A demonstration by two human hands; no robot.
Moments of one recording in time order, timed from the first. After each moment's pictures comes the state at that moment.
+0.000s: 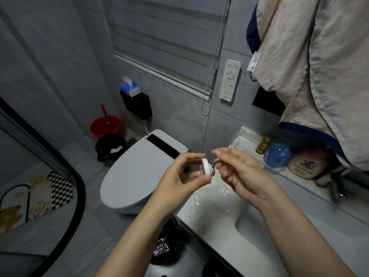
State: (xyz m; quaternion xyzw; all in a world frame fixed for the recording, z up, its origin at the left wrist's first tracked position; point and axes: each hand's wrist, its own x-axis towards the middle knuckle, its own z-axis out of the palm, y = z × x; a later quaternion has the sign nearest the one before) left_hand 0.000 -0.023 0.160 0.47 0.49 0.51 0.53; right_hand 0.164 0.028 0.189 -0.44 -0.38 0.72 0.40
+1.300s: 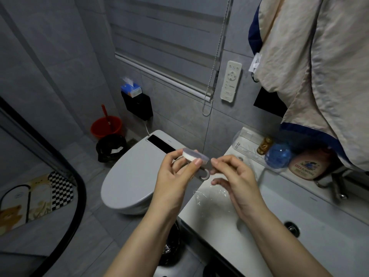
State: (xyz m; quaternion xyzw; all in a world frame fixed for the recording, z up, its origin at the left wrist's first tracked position) left_hand 0.007 -0.025 0.162 0.27 0.45 0.65 0.55; right_hand 0.146 0.002 0.172 -0.45 -0.41 0.63 0.49
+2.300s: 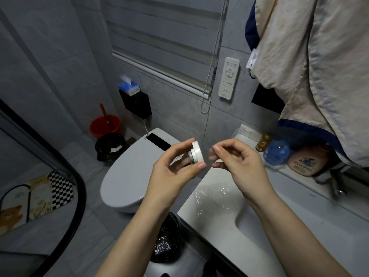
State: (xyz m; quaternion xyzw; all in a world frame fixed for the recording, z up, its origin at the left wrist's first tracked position) left_hand -0.002 -0.026 0.176 0.42 0.46 0.60 0.50; right_hand 0.159 0.021 0.181 -0.43 -0.54 0.53 0.49
